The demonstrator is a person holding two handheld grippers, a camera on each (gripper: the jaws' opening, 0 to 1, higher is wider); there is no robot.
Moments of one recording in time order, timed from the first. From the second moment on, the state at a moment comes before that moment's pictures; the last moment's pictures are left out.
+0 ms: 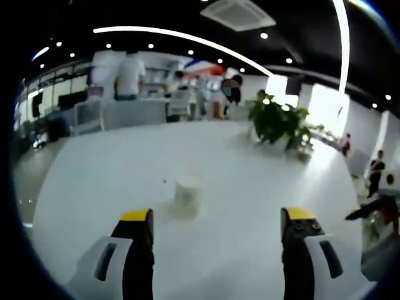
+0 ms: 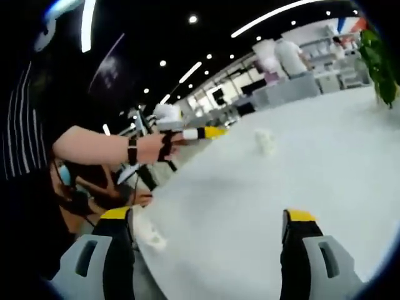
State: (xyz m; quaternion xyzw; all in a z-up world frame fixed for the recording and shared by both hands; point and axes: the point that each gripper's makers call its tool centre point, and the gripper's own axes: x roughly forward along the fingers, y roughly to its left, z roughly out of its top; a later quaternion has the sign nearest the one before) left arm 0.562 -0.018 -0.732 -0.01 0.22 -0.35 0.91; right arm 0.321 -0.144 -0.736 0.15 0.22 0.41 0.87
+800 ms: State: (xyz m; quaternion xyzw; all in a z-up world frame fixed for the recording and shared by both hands) left arm 0.632 -0.060 -0.764 0.03 0.23 -0.37 0.90; right arm 0.298 -0.133 -0.750 0.16 0.26 0.42 0.86
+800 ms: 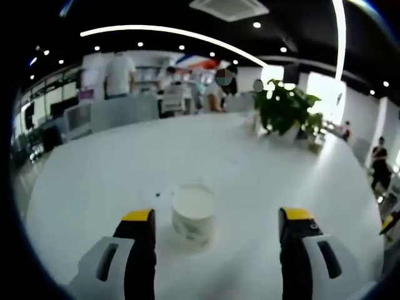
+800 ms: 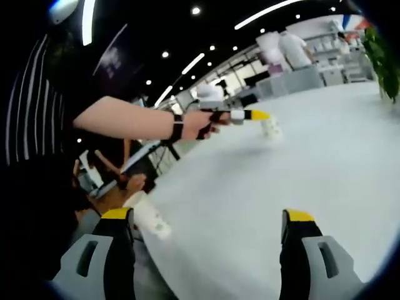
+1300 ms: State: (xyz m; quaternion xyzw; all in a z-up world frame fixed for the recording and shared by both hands) left arm 0.664 -0.061 -0.780 0.04 0.24 -0.37 0.90; right arm 0.305 -0.140 -0.748 0.17 0.26 0.41 0.86
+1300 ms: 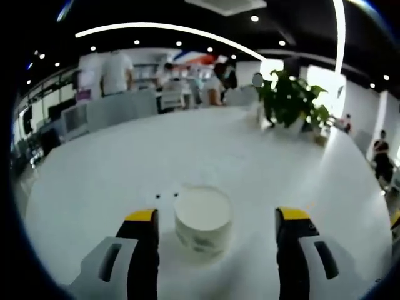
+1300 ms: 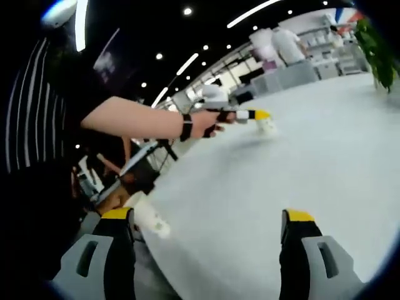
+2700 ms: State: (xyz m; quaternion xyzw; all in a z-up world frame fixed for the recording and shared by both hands) left arm 0.580 -0.072 -0.721 0.00 0.24 -0.42 0.88; right arm 0.282 -0.145 -0.723 0.17 0.24 0.40 0.87
